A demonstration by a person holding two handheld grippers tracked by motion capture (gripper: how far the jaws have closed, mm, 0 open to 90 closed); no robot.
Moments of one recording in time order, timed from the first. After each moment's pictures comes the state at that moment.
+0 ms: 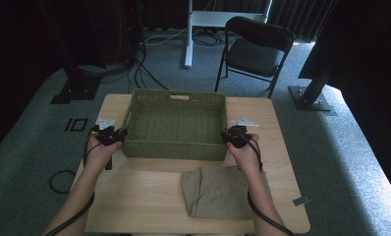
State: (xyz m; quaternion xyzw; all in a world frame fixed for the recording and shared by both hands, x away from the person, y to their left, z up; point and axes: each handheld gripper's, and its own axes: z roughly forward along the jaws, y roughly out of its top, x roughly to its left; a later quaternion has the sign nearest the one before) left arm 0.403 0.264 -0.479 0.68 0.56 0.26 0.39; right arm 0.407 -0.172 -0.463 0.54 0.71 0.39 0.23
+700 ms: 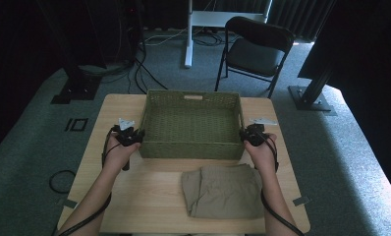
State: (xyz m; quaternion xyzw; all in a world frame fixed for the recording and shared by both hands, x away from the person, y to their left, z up) left arm 0.404 0.206 -0.479 0.70 0.55 0.25 0.39; right arm 0.411 -0.224 -0.461 0.57 0.70 0.36 0.24
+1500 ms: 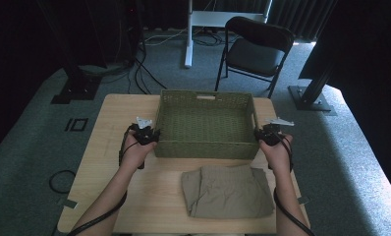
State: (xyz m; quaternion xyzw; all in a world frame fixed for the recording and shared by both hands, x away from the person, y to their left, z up) left arm 0.411 0.157 -0.478 0.71 0.53 0.24 0.39; right arm 0.412 -0.273 -0.461 0.59 0.68 0.35 0.25
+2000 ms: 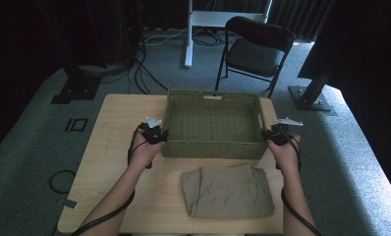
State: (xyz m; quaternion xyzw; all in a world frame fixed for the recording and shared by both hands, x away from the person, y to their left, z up) left arm 0.414 0.129 -0.476 0.72 0.52 0.23 0.38; right arm 0.412 -0.298 -0.461 0.60 0.67 0.35 0.25
